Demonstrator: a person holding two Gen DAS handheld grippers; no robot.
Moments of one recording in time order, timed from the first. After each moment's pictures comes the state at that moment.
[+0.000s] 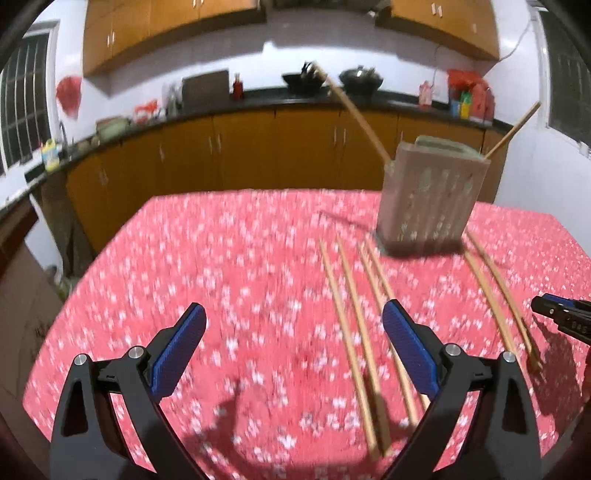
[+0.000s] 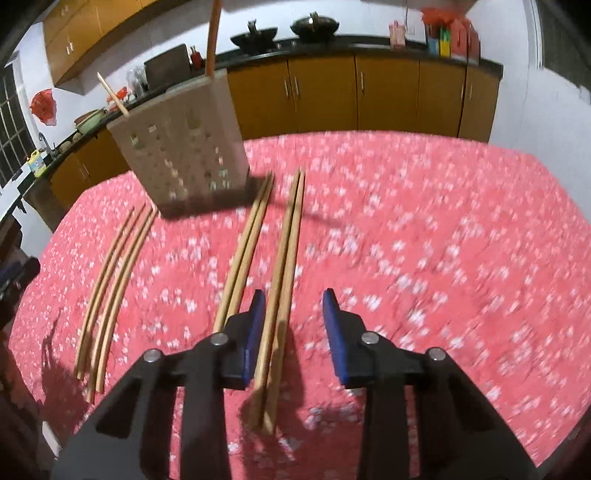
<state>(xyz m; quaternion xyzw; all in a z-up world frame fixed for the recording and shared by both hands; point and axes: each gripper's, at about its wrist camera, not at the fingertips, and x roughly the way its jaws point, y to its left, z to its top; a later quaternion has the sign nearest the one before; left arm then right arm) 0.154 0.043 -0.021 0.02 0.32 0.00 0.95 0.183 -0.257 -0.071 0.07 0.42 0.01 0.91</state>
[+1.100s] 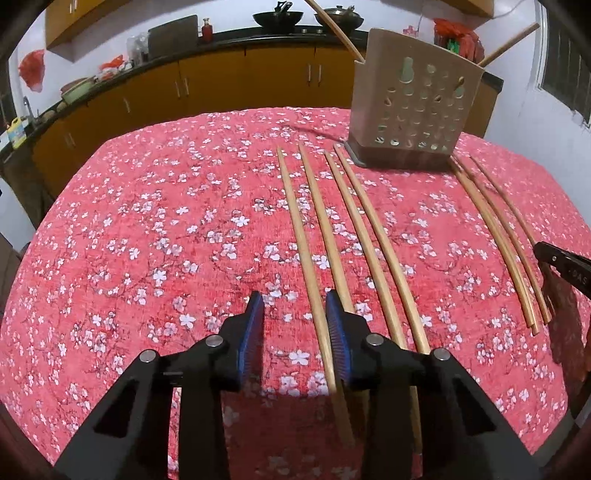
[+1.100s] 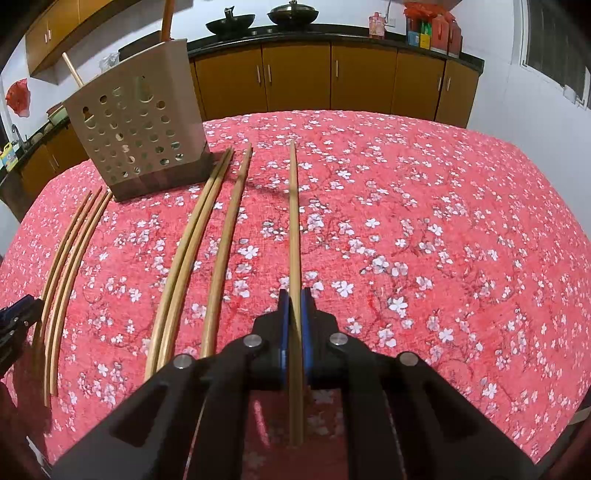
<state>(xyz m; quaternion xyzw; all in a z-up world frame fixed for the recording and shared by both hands) 0.168 0.017 -0.079 0.03 0.43 -0.05 0.90 0.190 -0.267 -0.094 0.05 0.43 -0.05 0.90</state>
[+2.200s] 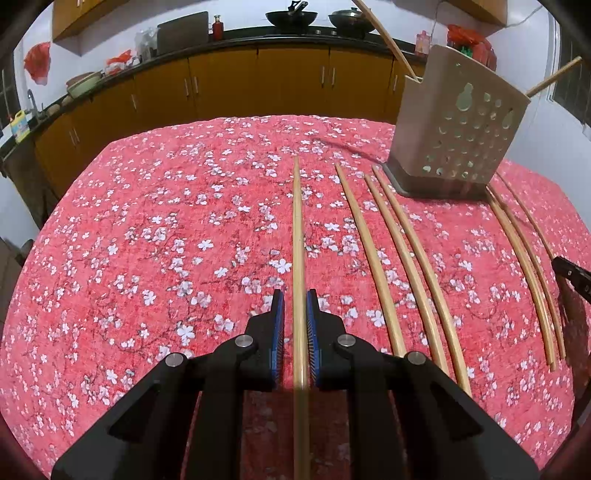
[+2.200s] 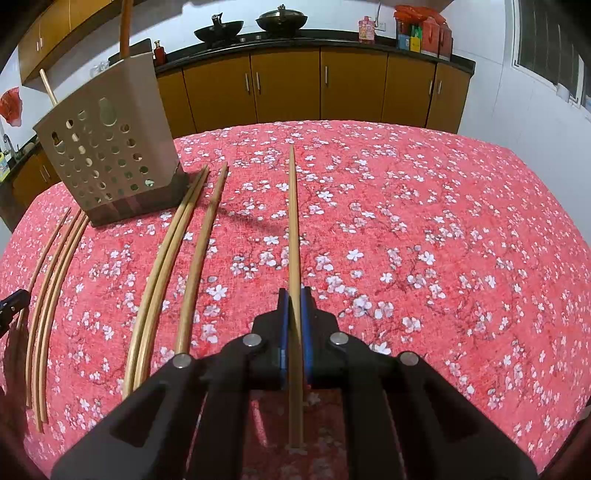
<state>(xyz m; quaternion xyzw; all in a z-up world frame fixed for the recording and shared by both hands) 0.206 0.042 -0.080 0.02 0.43 -0.04 0.90 0.216 -0.287 -0.096 0.05 0.42 -0.07 0.90</state>
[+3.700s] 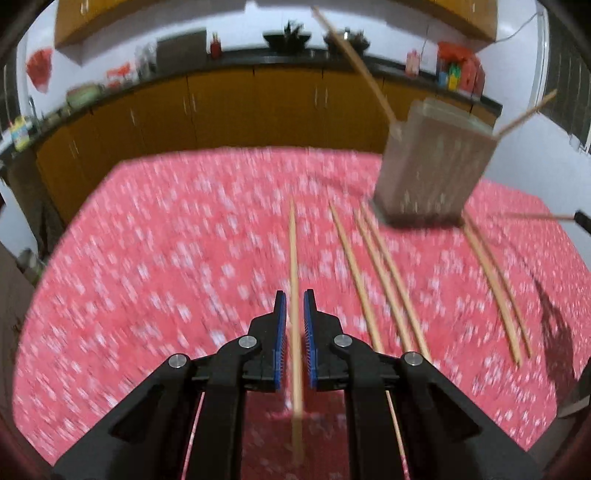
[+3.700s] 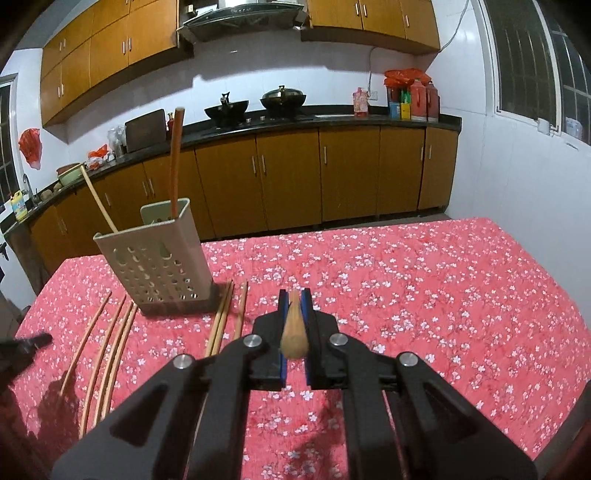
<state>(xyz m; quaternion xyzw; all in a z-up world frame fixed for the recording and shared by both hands) 0.185 0.060 -0.043 0.00 0.41 -0.06 0.91 0.175 -0.297 0.012 0.06 0.28 -0.06 0.96</state>
